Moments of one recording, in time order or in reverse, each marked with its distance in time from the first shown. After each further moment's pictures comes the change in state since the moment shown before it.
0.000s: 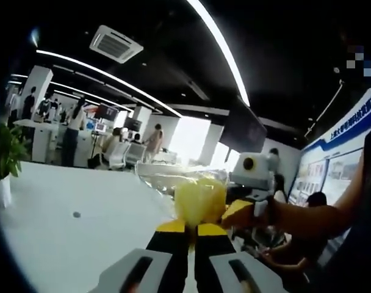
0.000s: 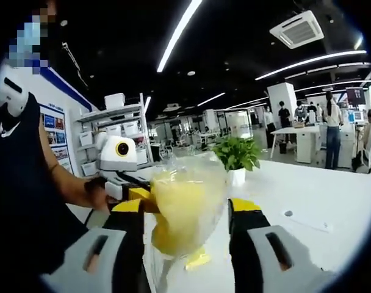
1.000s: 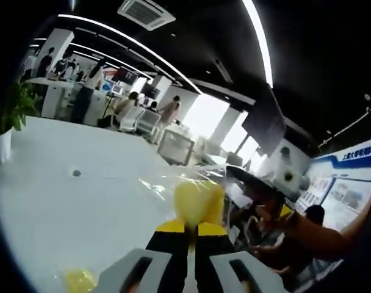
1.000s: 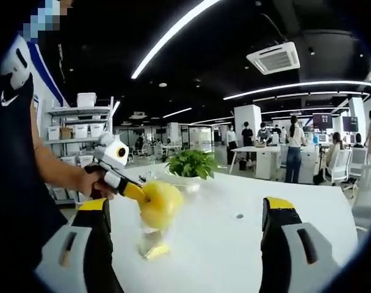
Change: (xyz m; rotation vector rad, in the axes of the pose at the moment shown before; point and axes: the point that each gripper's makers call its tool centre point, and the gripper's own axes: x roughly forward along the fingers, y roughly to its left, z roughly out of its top) left arm 0.023 0.043 -0.046 -0.269 0.191 0.076; right arm -0.100 -0.039 -0.023 -0.091 -0.069 -0.273
